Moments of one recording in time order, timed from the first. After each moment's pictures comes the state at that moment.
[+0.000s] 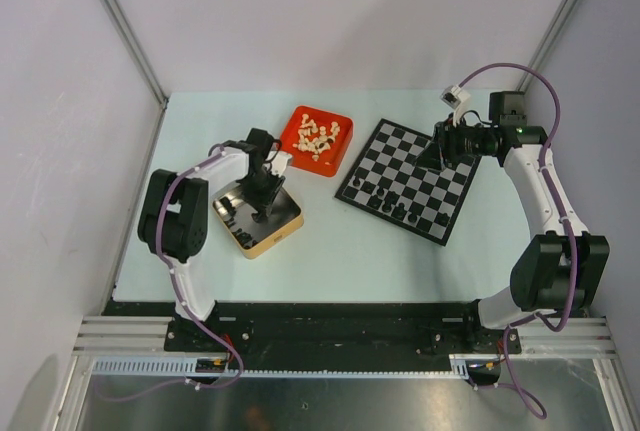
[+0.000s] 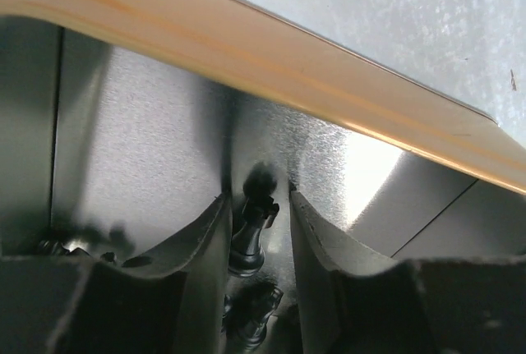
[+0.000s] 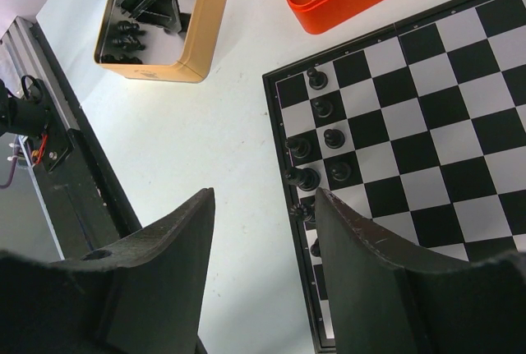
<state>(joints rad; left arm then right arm) -0.29 1.88 1.27 -0.76 0.09 0.19 -0.02 1.49 1.37 -0.73 -0.96 -0.32</state>
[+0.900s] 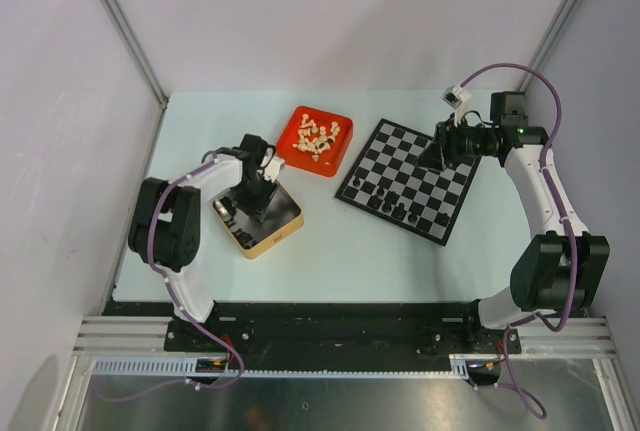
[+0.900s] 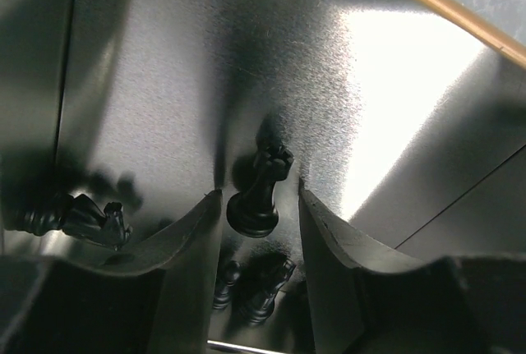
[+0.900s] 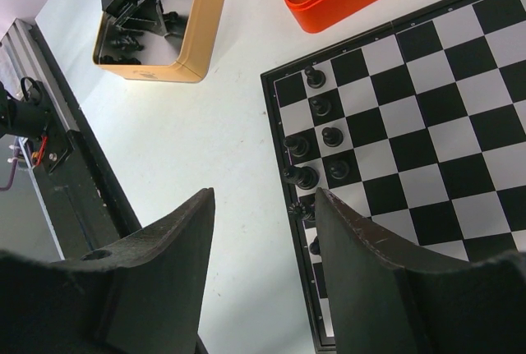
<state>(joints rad) -0.28 1.80 1.17 -0.74 0.03 0.16 -0.03 1.49 1.37 -0.73 -0.96 -0.32</state>
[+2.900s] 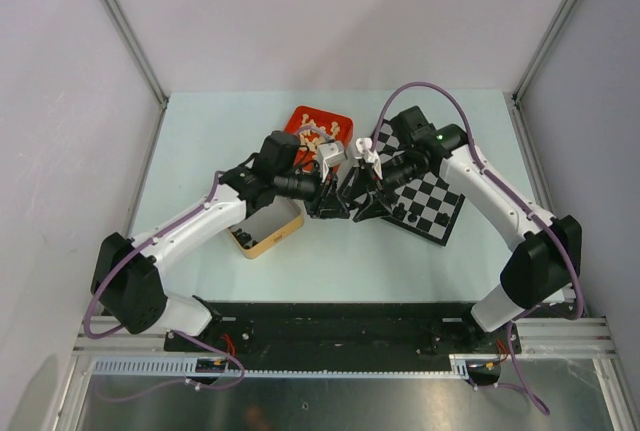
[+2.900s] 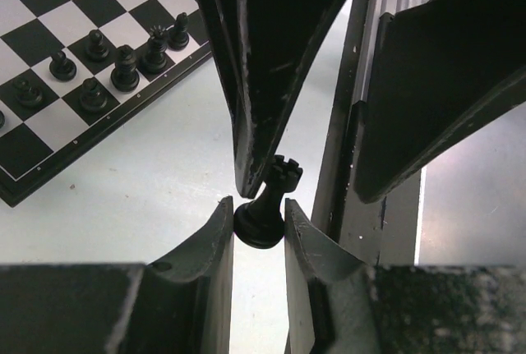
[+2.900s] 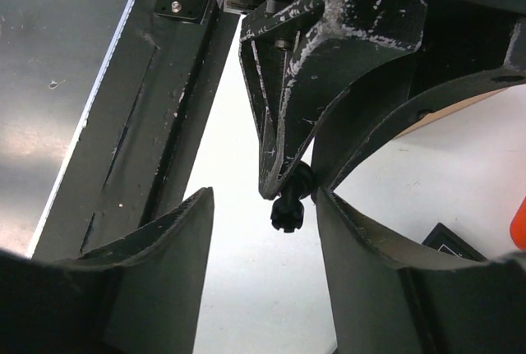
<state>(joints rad) -0.65 1.41 1.12 -0.33 0.76 0.02 0.51 1.57 1.48 -1.05 -1.09 -1.02</state>
